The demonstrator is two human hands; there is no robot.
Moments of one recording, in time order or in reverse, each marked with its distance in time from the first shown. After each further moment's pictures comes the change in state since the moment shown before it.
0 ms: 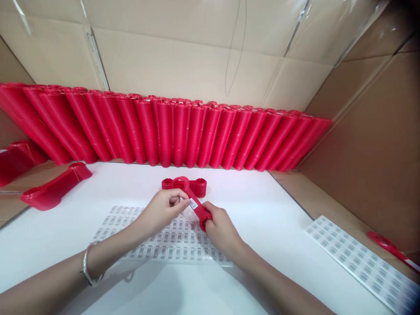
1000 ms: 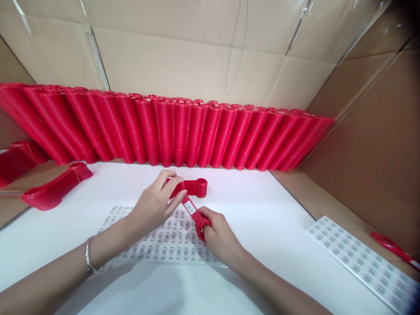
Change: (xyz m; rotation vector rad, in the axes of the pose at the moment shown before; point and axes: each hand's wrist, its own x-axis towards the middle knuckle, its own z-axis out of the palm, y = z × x) left_hand 0.003 -0.011 -0.011 0.772 0.416 0.535; right_hand -0.009 -0.006 0.007 0.174 -0.070 -0.012
